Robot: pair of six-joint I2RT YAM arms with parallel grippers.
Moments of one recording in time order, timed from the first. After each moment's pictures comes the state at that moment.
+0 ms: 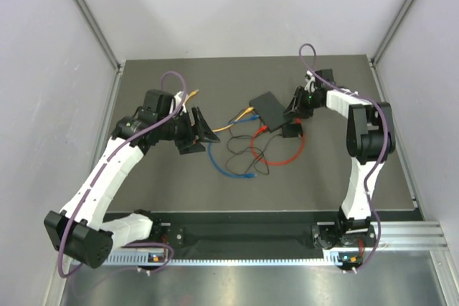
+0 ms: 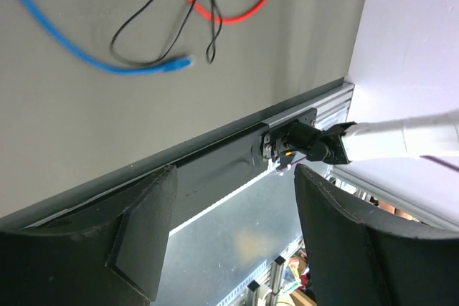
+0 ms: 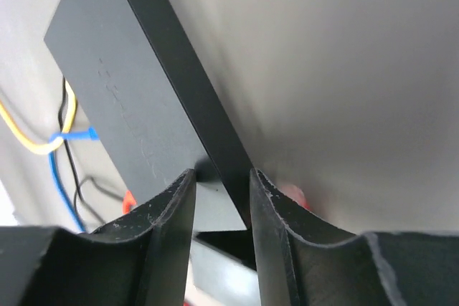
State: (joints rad) left arm -0.37 1.14 1.17 -0.86 0.51 -0.76; right arm 0.10 2.09 1.46 -0.36 -0.48 0.40
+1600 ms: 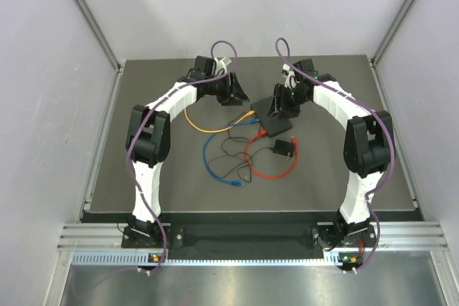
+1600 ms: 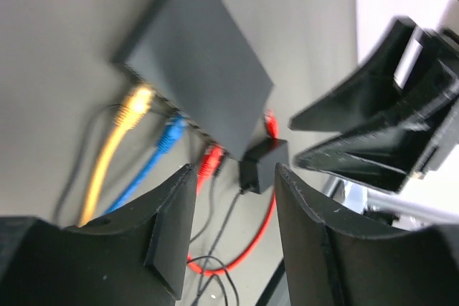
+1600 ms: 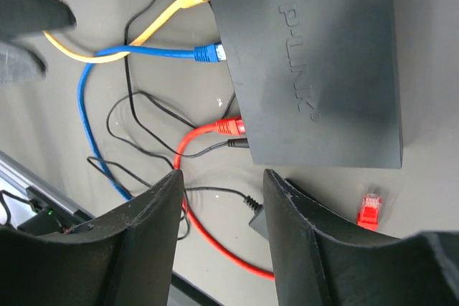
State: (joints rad) left arm -0.35 2.16 1.74 -0.29 0.76 -0.57; right arm 0.29 1.92 1.54 -0.69 -0.42 0.34
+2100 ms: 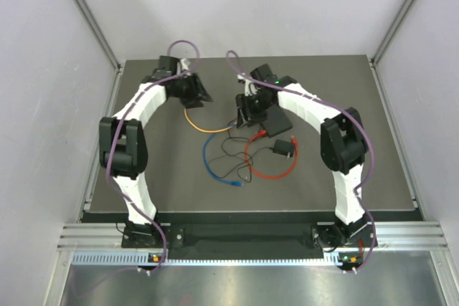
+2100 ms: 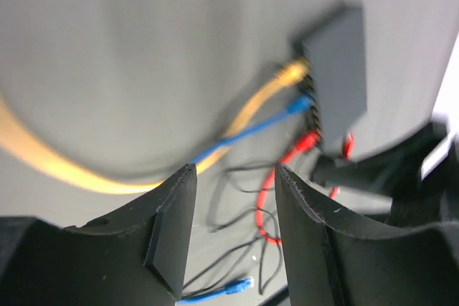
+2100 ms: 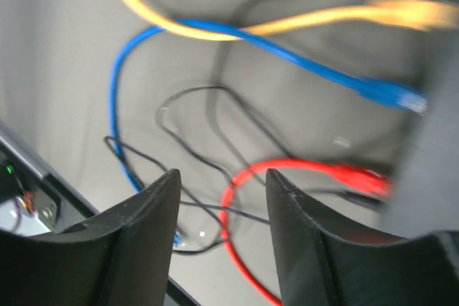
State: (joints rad) left arm -0.19 1.94 1.58 -0.52 0.49 -0.53; right arm 0.53 2.05 1.71 -0.72 -0.40 0.24
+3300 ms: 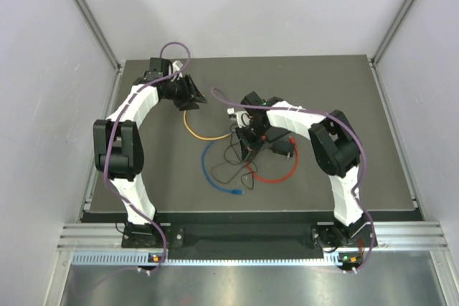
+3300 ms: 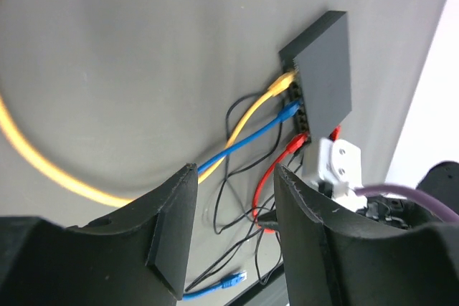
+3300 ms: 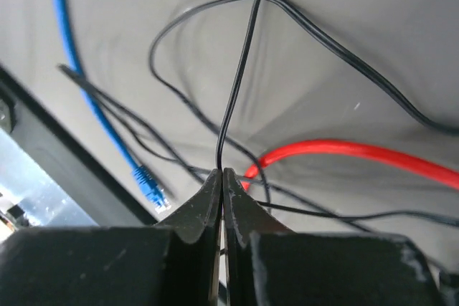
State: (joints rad) left arm -0.09 1.89 1.52 -0.55 0.56 -0.53; right arm 0.66 2.09 1.53 -0.78 -0.49 0.10
